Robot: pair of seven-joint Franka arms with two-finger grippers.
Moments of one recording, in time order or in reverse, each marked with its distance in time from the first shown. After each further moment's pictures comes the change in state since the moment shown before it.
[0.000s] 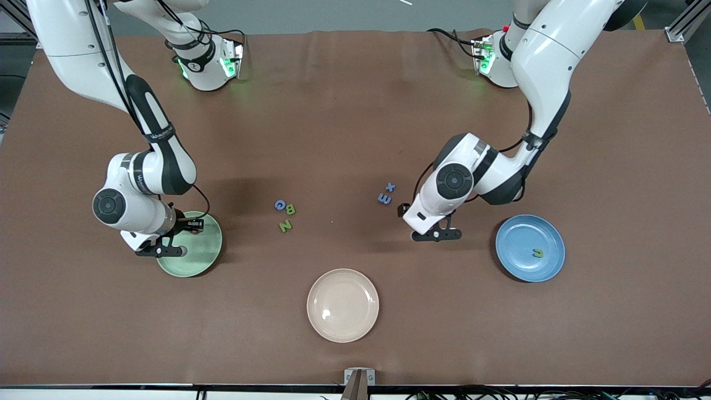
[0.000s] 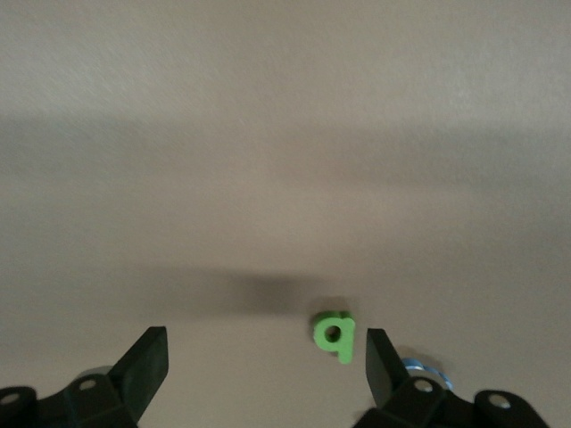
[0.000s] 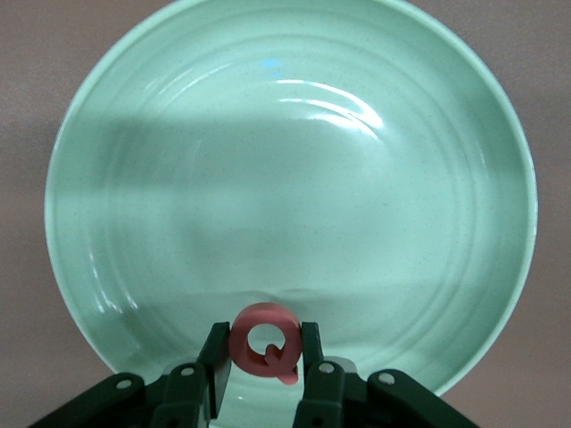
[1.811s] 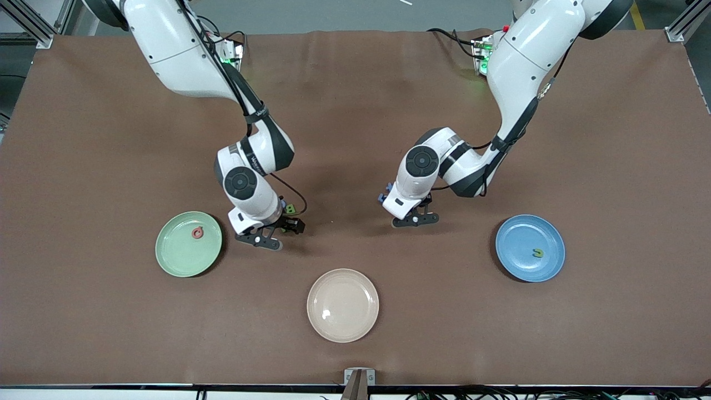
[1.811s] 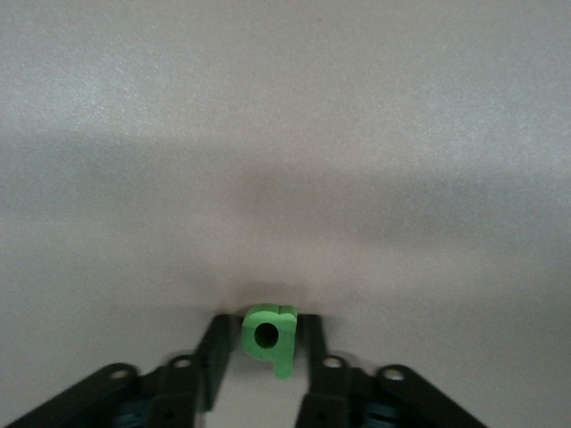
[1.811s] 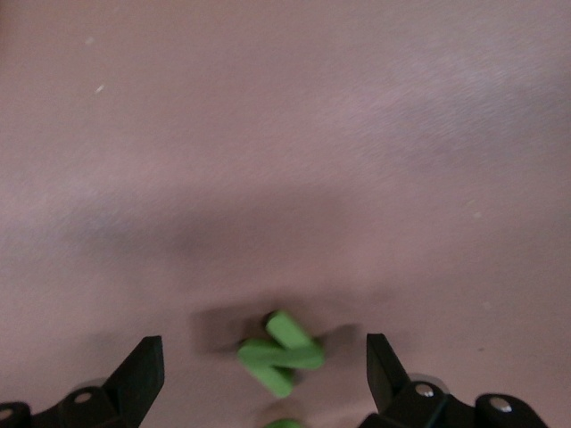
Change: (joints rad) left arm -0.071 0.052 0.002 -0.077 0.151 0.170 -0.246; right arm 0.419 0.120 0.019 0.127 0.001 0.156 0.643
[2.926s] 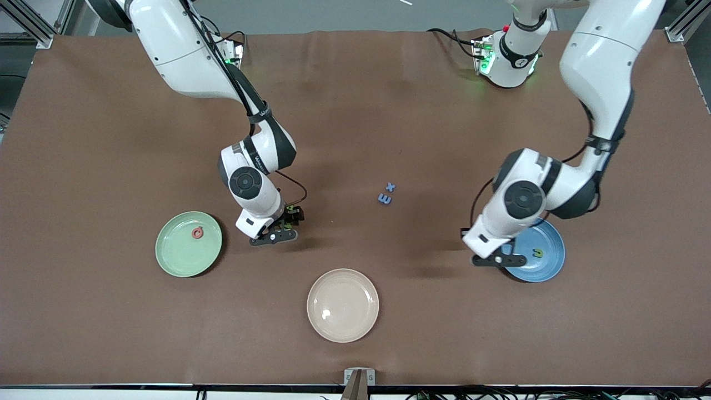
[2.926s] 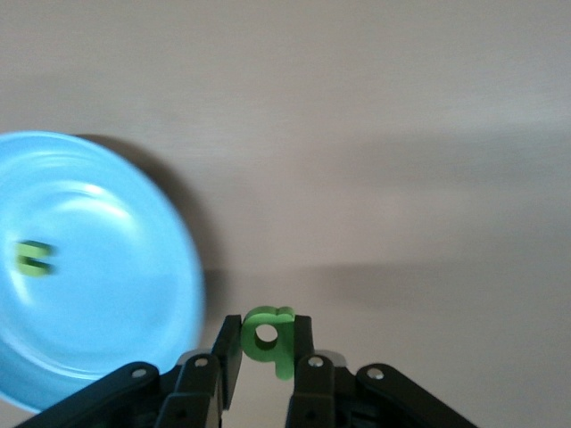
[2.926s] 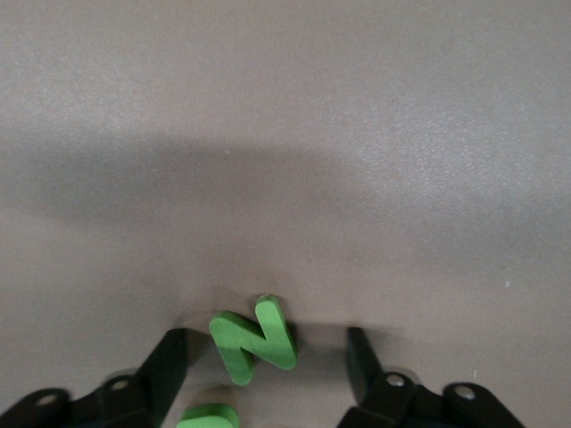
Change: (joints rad) left arm 0.320 -0.095 0.022 0.112 0.011 -0.239 0.539; right arm 0.006 0.004 -0.014 -0.024 -0.002 -0.009 -0.411
